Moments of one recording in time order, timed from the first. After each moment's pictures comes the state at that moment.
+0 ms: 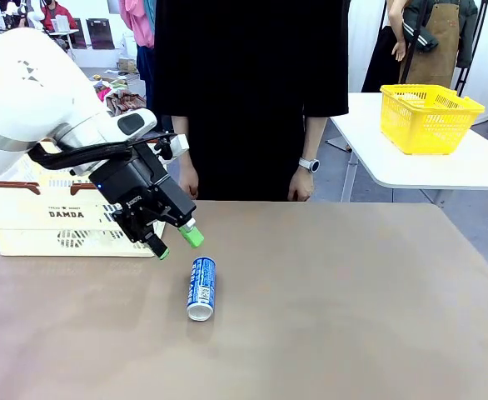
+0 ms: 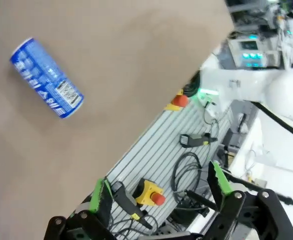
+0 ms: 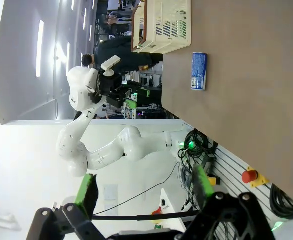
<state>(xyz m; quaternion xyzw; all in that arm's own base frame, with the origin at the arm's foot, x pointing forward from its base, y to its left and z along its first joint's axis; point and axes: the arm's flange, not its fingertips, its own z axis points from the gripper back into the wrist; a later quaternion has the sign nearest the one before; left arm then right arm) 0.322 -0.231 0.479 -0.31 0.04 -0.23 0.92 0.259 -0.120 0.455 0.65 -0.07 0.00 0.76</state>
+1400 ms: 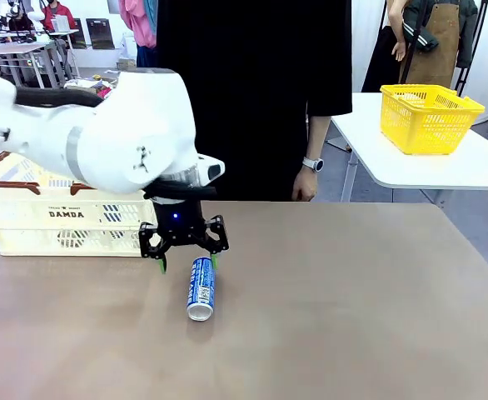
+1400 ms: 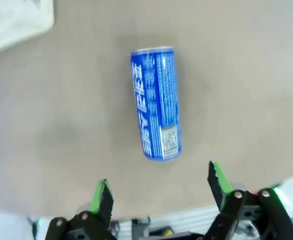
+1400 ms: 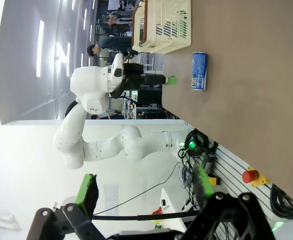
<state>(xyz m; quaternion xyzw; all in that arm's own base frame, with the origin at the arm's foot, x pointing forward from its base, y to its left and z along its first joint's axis) 0.353 -0.310 0.408 -0.03 -0.03 0.00 1.00 0.259 -0.121 0.455 0.65 -0.07 0.00 0.76</state>
